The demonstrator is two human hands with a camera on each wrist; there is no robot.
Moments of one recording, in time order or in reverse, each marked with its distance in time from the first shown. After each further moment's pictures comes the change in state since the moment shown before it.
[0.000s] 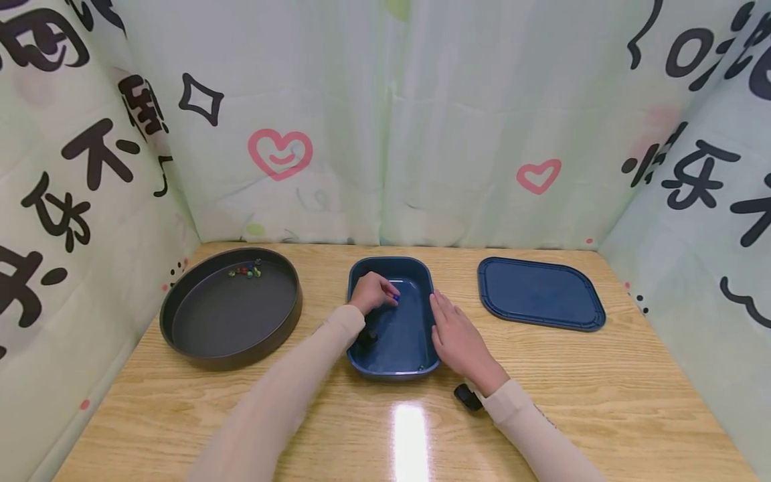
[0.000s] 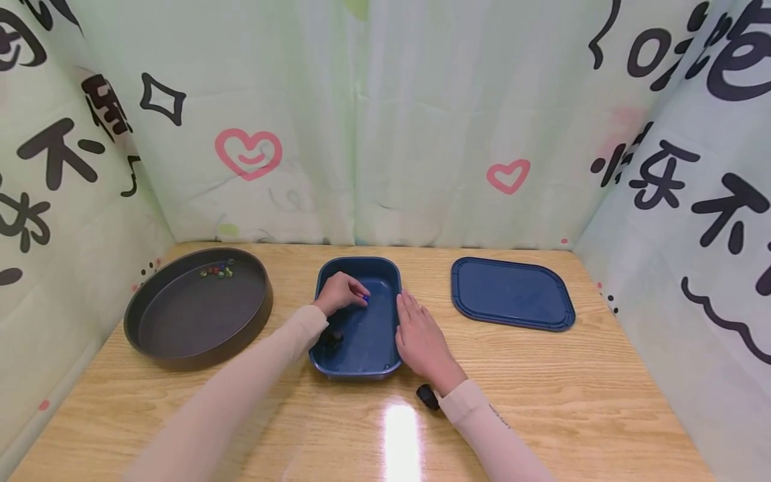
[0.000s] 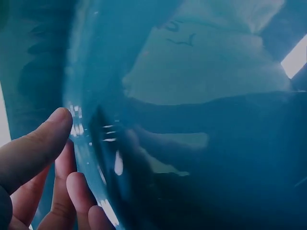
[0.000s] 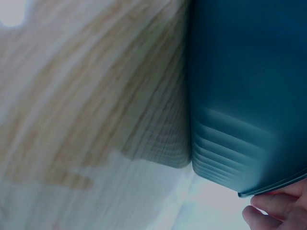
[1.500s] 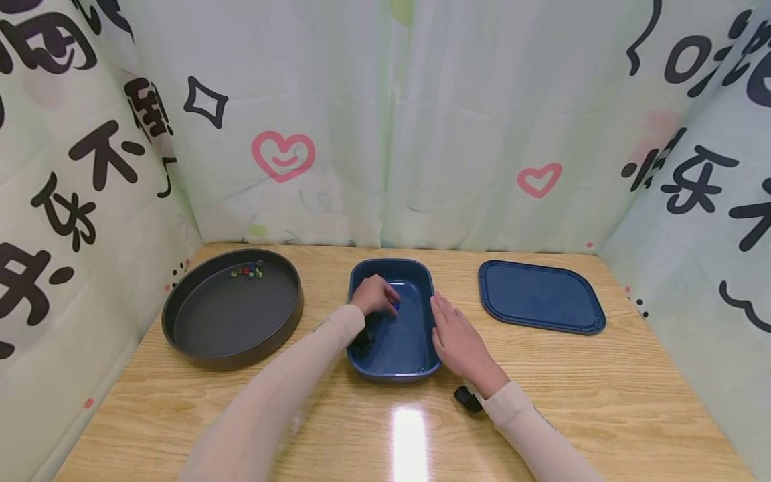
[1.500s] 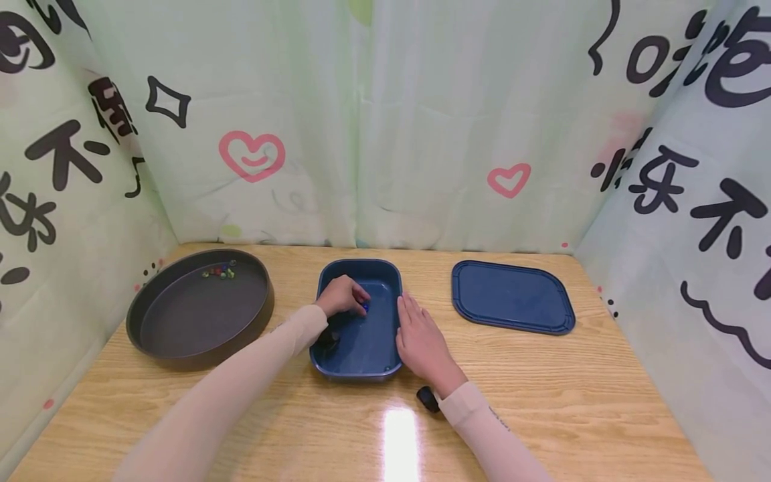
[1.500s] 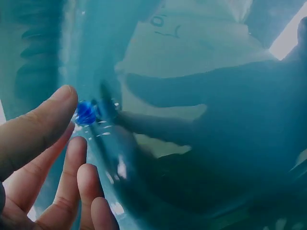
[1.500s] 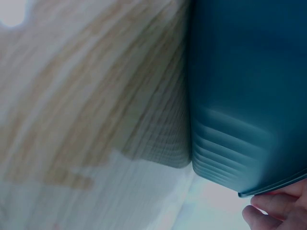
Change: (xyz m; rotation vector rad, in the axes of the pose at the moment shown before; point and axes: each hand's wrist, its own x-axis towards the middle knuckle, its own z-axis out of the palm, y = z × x) left_hand 0.000 0.004 -0.003 0.133 -0.096 0.000; right_hand -0.001 0.001 0.001 0.000 -0.005 0.000
